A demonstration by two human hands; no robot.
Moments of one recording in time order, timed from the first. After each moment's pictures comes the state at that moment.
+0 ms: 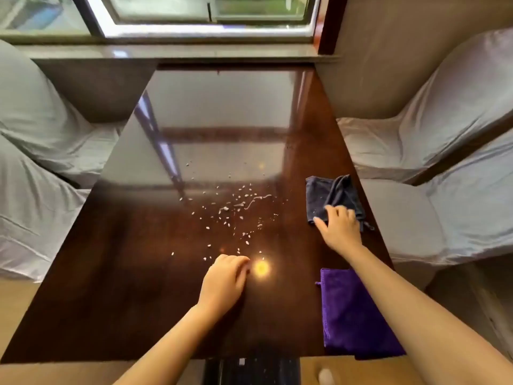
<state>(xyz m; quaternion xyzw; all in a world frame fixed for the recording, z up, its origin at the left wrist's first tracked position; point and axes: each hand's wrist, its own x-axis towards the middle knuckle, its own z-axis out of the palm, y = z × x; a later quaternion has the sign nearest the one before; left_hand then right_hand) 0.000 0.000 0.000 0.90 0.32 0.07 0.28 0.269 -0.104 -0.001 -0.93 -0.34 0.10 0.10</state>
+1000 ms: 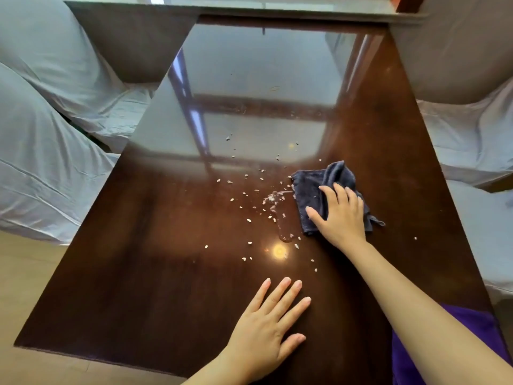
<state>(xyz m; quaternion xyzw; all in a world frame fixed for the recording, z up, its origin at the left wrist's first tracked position) -0.037 -0.012 -0.064 0.98 0.15 -0.05 0.09 0.226 0.019 -0.059 -0.88 -0.45 0.04 0.13</state>
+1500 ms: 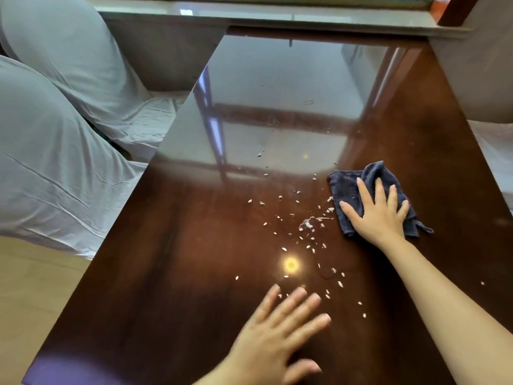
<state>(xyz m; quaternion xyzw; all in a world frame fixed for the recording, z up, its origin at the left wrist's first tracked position) -0.053 0.061 -0.066 0.99 0.12 0.07 0.09 0.264 0.086 -0.071 -0.92 -0.39 0.08 0.05</state>
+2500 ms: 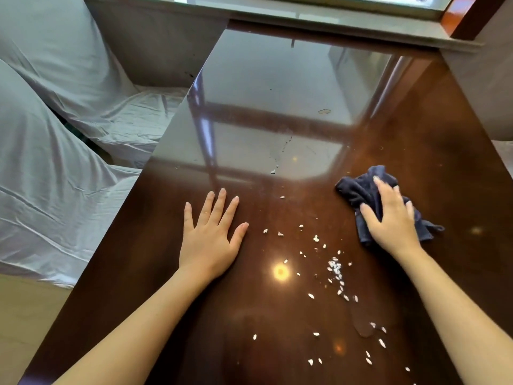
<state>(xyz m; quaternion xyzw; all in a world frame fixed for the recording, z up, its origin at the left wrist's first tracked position) -0.032 0.296 -0.088 0.89 0.45 0.05 0.06 0.268 0.150 -0.063 -0.88 -0.41 0.06 0.23</state>
